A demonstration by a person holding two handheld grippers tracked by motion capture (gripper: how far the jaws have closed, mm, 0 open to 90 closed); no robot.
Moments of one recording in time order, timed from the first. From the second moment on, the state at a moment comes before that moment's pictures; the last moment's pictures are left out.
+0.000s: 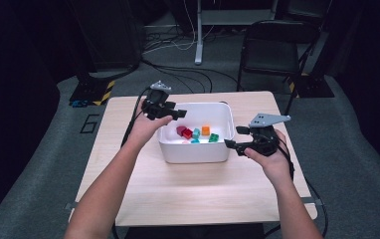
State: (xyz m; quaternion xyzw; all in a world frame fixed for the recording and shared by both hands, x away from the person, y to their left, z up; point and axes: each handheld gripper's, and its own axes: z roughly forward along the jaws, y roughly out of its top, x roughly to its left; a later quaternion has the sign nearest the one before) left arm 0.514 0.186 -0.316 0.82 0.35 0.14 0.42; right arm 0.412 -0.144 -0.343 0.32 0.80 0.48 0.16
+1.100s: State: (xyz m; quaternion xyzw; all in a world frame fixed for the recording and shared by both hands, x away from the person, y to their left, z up) left arm 0.447 0.305 -0.372 0.76 0.43 0.20 0.44; right arm 0.405 -0.151 -0.331 0.32 0.80 0.47 0.17
